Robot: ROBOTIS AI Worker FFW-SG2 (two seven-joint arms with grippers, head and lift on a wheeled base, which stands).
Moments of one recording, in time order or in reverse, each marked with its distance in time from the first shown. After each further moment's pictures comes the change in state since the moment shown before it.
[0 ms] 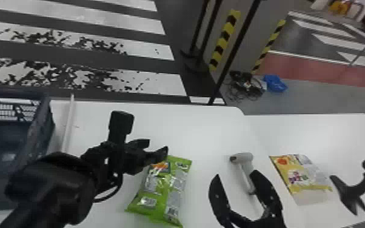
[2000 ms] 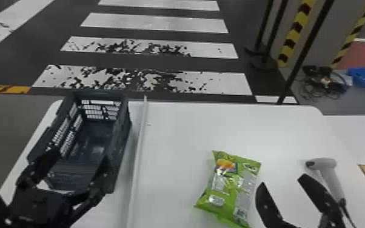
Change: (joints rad) left arm 1.096 0.186 0.604 -1.148 -0.172 -0.312 0.166; right arm -0.062 -0.135 0.095 0.031 -0.057 0.056 0.054
